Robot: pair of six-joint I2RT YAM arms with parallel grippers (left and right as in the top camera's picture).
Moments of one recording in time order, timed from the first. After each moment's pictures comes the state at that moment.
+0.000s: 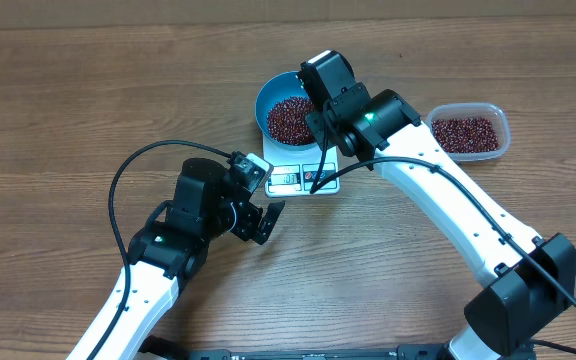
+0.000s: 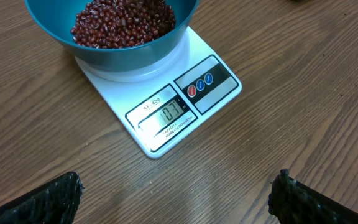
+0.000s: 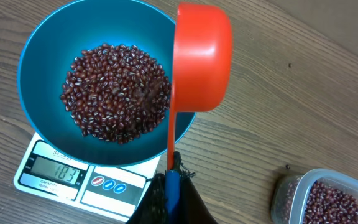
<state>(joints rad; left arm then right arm) -0.38 1.14 0.71 -0.34 0.24 0.13 0.59 1.79 1.67 -0.90 0.32 0.04</state>
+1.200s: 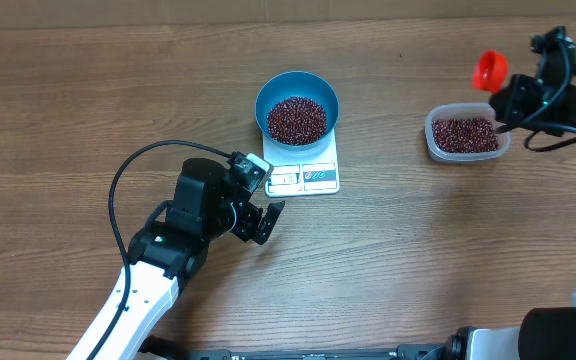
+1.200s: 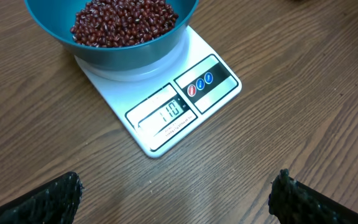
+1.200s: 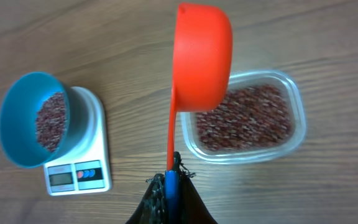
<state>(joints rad) -0.38 1.14 0.71 -0.34 0.24 0.13 -0.25 1.58 1.68 -1.13 -0.34 0.02</state>
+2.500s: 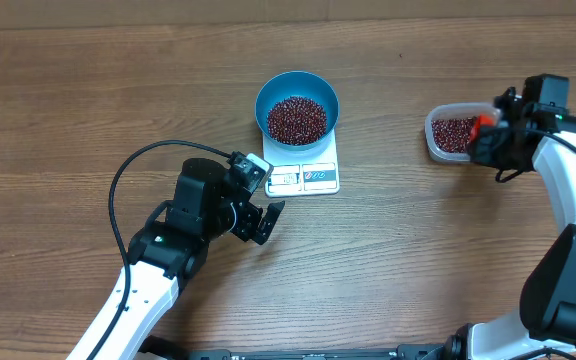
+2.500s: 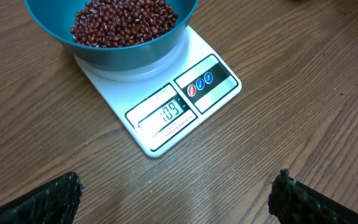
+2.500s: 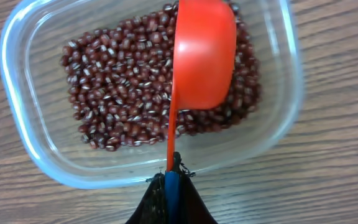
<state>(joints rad) -0.38 1.14 0.71 -0.34 0.24 0.13 -0.24 1.73 1.27 -0.78 -0.10 -0.01</state>
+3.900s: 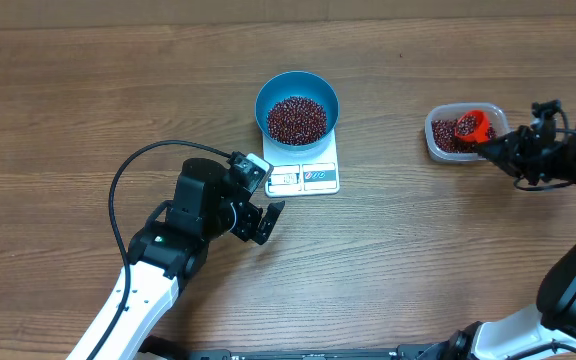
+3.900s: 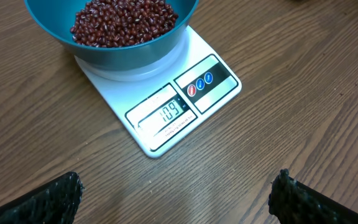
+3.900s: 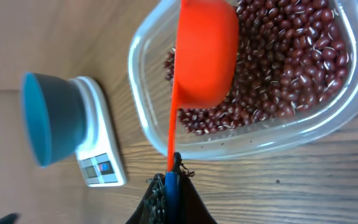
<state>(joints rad) -0.38 1.14 0.71 -0.34 0.24 0.13 -0.52 1.77 1.27 -0.84 -0.78 0.00</state>
